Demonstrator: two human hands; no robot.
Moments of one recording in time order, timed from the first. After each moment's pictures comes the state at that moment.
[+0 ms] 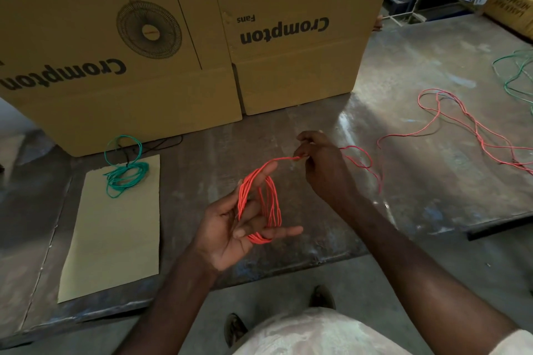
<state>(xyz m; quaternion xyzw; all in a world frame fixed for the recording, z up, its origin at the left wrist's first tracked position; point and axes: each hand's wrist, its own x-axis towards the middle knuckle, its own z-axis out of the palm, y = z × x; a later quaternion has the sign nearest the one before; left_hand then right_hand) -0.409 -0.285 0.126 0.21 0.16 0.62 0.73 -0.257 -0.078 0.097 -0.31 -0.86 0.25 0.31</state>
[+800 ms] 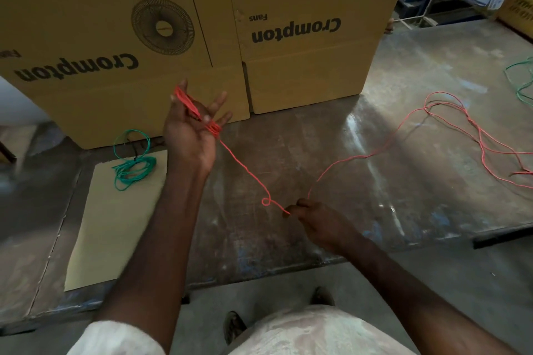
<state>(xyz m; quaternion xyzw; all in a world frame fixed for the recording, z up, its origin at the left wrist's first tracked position) -0.517 -0.190 0.178 0.16 0.39 0.84 0.35 -0.224 -0.136 0.024 -0.18 -0.93 0.31 0.07</state>
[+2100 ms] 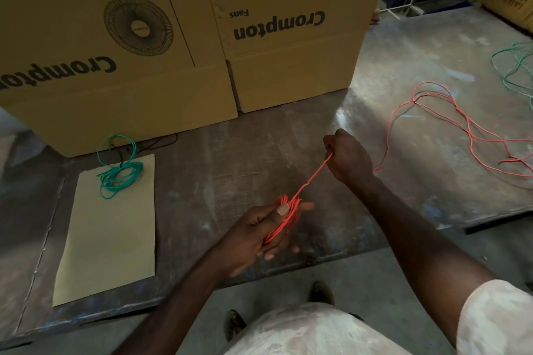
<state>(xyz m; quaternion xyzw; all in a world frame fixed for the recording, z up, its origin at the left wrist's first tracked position) -0.372 -0.274 0.117 0.40 0.47 0.48 0.62 -0.230 -0.019 0.070 -0.47 -0.86 0.12 0.14</state>
